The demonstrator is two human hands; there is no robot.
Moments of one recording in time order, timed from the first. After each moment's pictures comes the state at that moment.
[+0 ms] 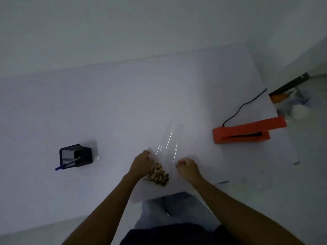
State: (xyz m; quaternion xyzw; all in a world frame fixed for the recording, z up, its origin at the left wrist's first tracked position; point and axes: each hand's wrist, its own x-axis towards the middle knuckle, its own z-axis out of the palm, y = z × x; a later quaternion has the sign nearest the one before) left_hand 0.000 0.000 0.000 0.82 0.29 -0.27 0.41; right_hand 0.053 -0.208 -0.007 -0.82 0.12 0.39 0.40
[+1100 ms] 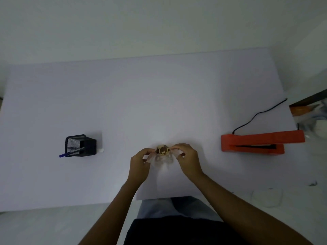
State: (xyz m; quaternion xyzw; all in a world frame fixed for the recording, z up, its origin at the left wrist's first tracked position) left_hand -0.018 -0.019 0.025 0.80 0.31 0.02 0.52; right_hand 0.091 -0.191 0.020 -0.83 -0.19 0.18 0.50
